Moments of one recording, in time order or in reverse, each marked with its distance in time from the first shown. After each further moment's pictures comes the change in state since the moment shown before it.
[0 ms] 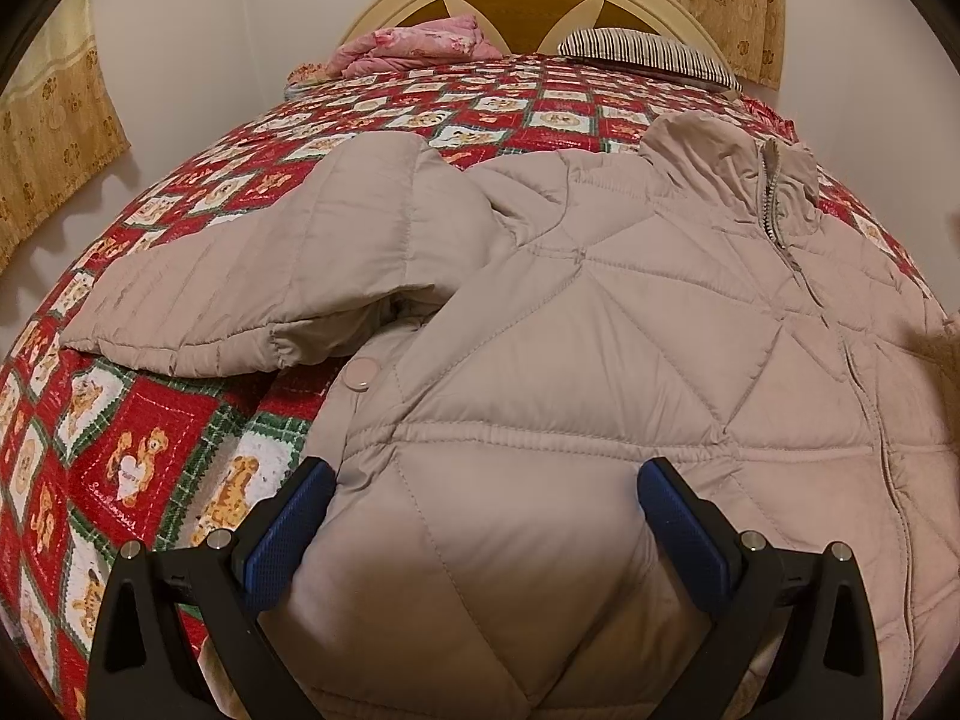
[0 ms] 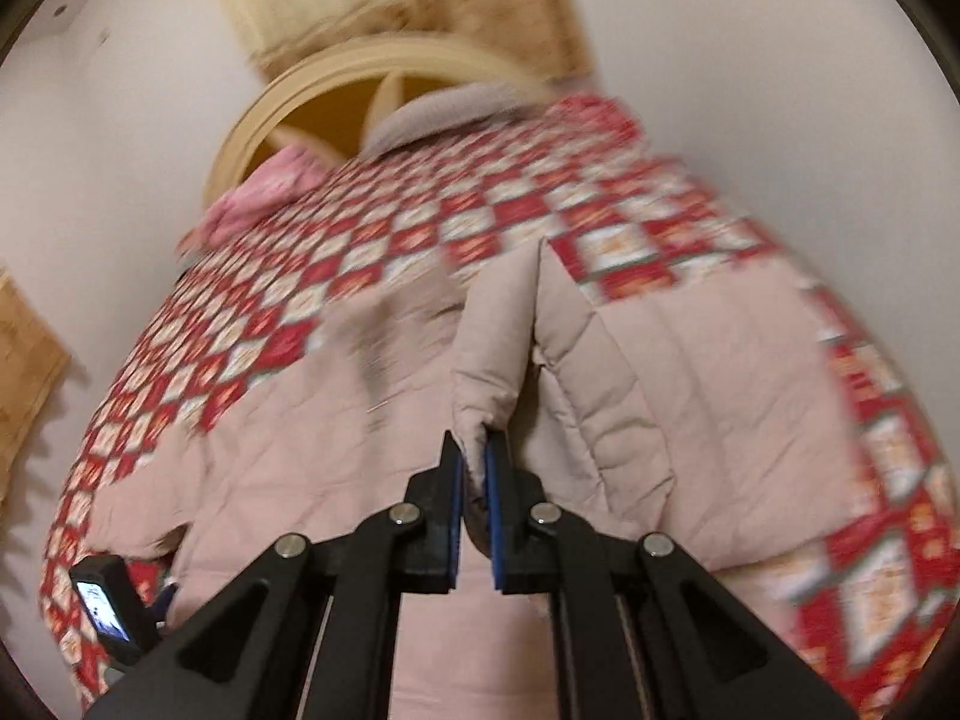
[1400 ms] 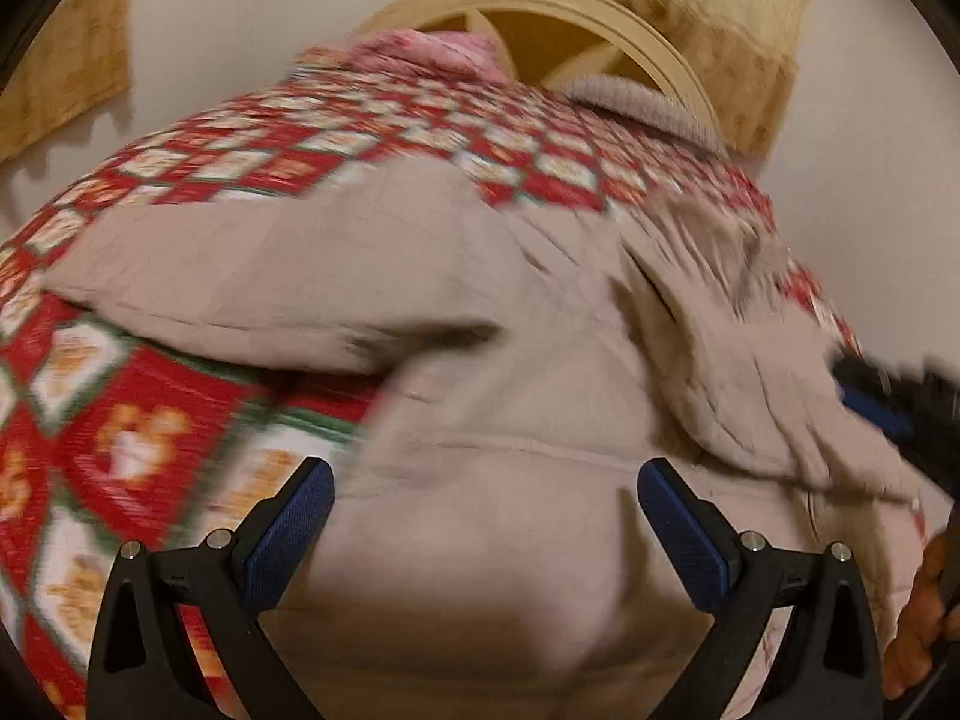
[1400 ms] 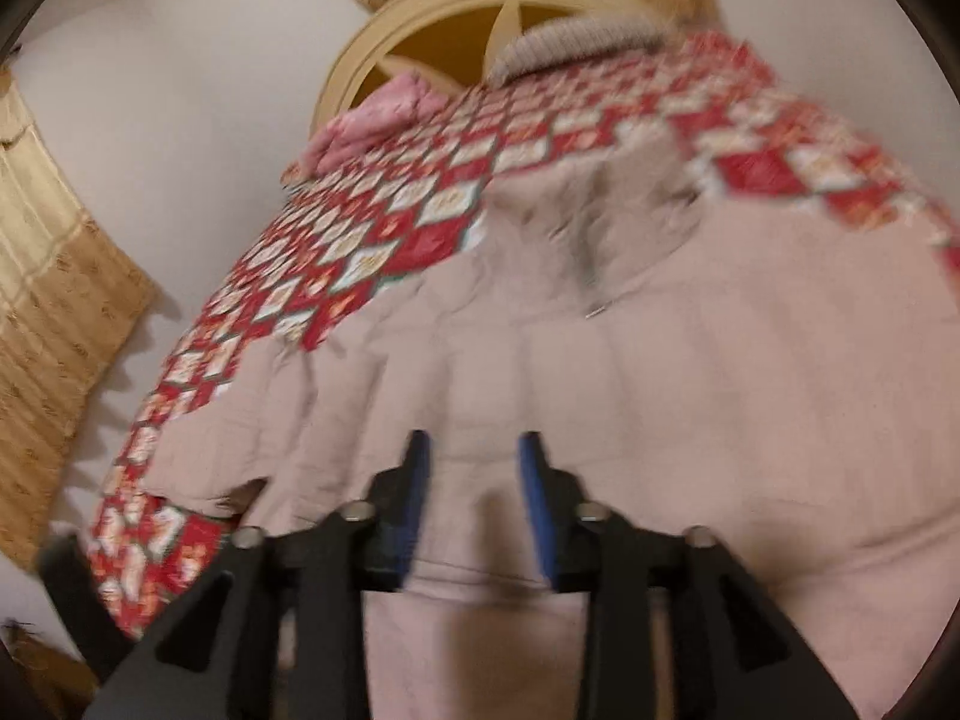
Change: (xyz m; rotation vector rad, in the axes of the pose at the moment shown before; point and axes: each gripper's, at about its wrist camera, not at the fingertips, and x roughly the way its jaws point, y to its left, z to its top) left arm -0.034 0.062 0.004 -0.189 -0.067 -0.157; right arm 0.078 0.082 -0.049 -0.079 0.067 0.205
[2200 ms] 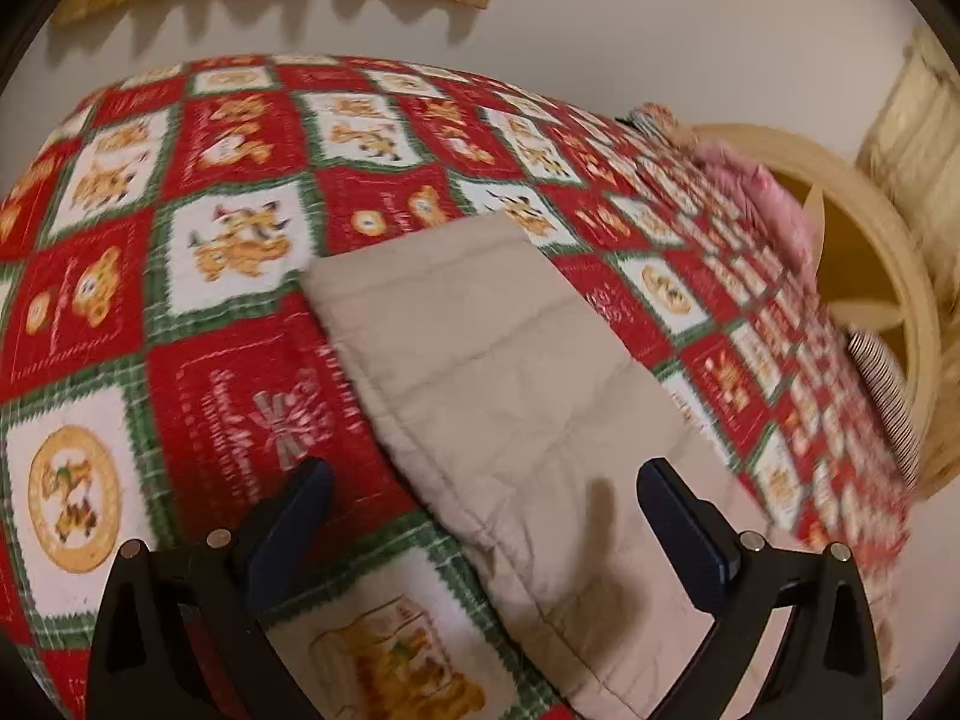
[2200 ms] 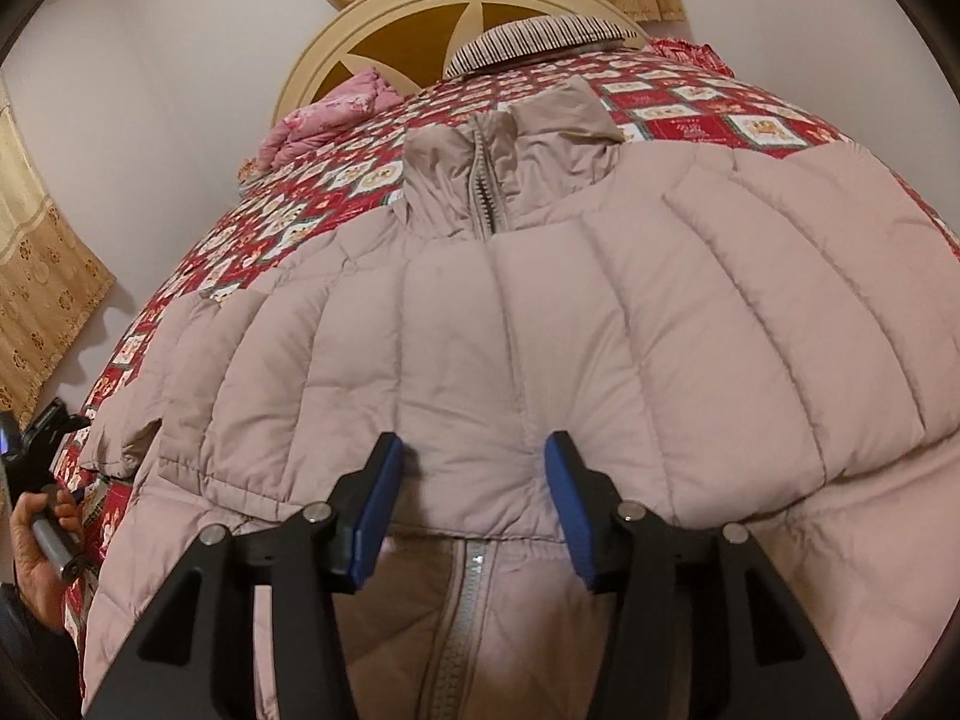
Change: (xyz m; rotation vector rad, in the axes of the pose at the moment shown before) left arm 0.044 0.250 0.086 -0.660 -0.111 0.343; right arm 0.030 -0.042 -0.041 0.017 0.005 -0.069
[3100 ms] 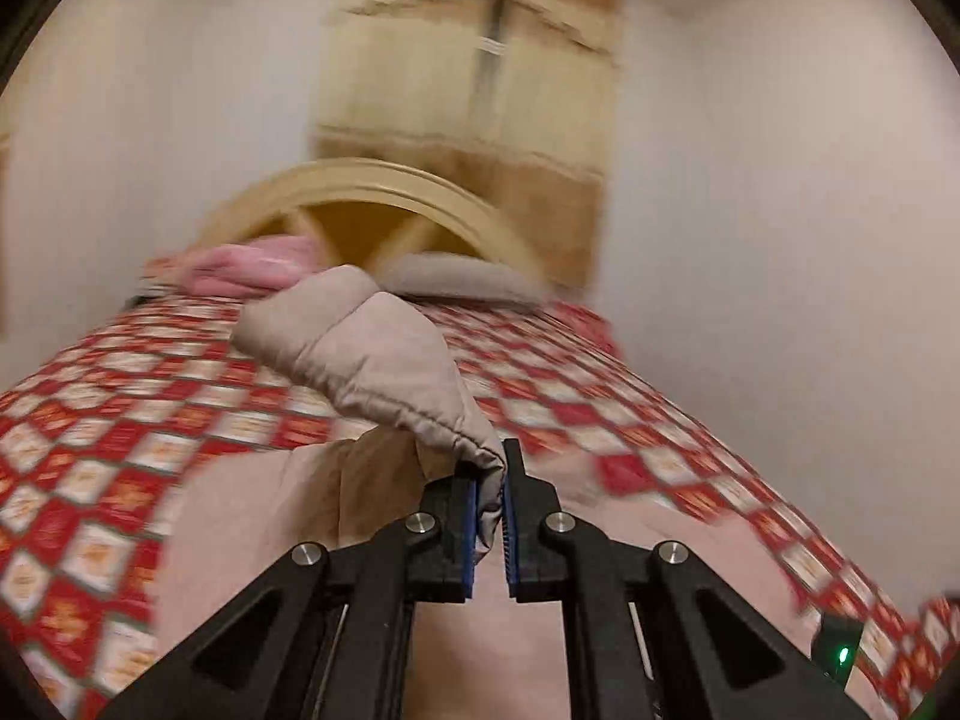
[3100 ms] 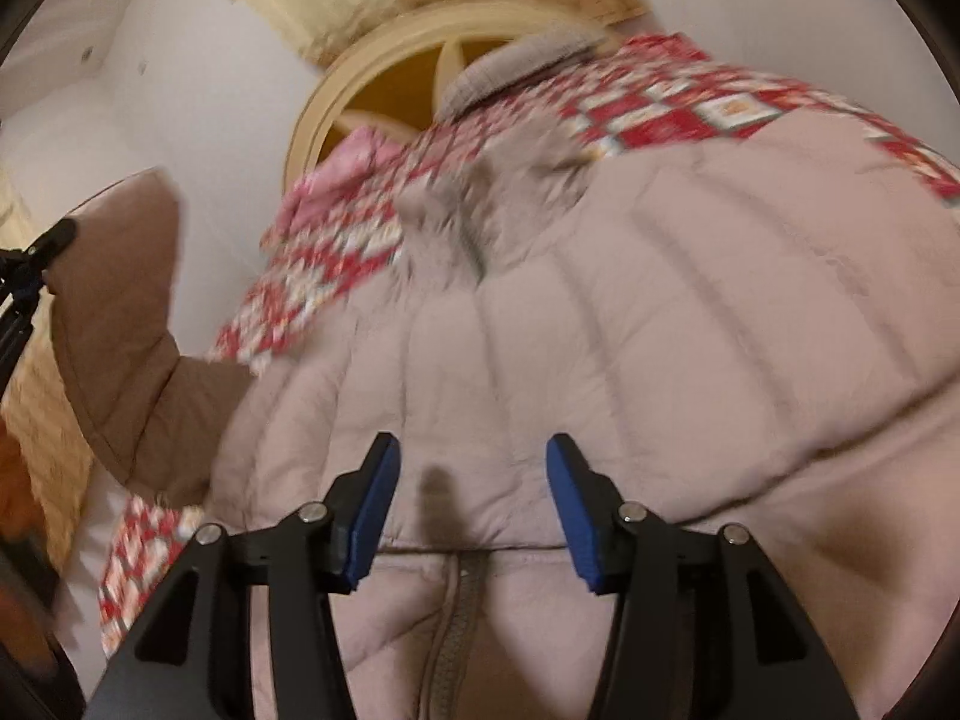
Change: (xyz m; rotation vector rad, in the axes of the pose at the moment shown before) left arm -0.231 -0.249 -0.184 0.875 -0.184 -0.860; right arm -0.030 -0.031 -0.001 0.183 -0.134 0.114
